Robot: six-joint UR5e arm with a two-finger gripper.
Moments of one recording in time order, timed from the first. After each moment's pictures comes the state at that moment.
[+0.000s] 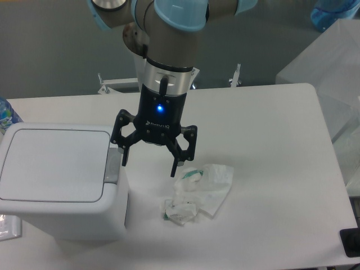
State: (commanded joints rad) arm 2.38 -1.78 -1.45 -1.01 1.17 0.43
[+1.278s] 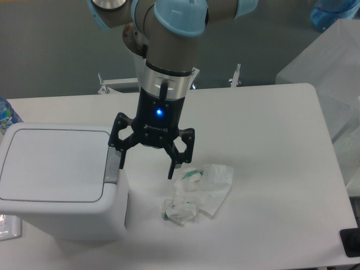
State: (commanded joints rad) arm 2.36 -1.79 -1.45 -1.01 1.16 0.37
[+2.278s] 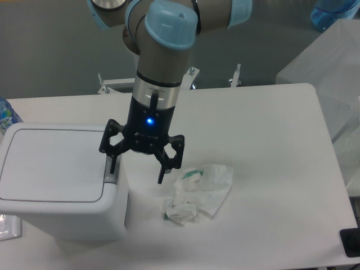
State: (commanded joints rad) arm 2.35 -1.81 -1.46 -1.01 1.16 0.35
